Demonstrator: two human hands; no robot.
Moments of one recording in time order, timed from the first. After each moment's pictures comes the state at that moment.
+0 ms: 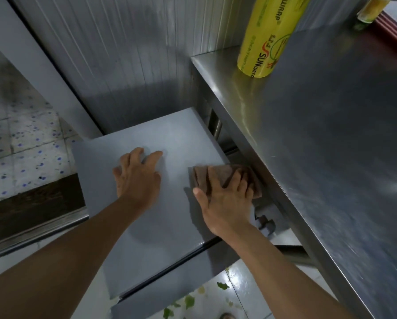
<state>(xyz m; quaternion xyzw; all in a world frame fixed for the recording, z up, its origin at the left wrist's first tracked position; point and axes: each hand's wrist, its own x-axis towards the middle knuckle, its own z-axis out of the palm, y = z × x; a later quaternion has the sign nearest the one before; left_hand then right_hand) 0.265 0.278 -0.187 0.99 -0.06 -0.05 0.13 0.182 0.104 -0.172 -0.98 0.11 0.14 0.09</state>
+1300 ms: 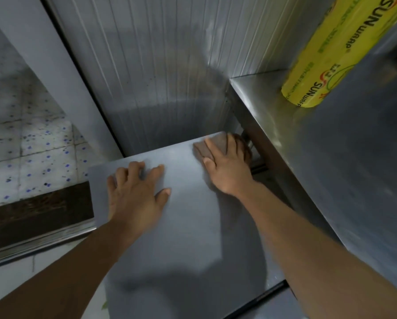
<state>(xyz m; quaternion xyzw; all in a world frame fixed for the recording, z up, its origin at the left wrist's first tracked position) 0.309 0.327 -0.208 1.00 -0.05 -0.01 0.08 0.360 0.108 -0.217 -0.99 0.00 0.08 0.13</state>
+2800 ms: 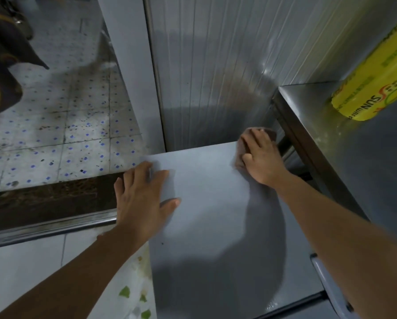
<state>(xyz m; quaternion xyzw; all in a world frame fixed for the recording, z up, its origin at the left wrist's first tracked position) 0.273 0.390 -0.198 0.99 0.00 0.02 0.12 0.390 0.116 -0.207 -0.99 -0.08 0.04 0.08</state>
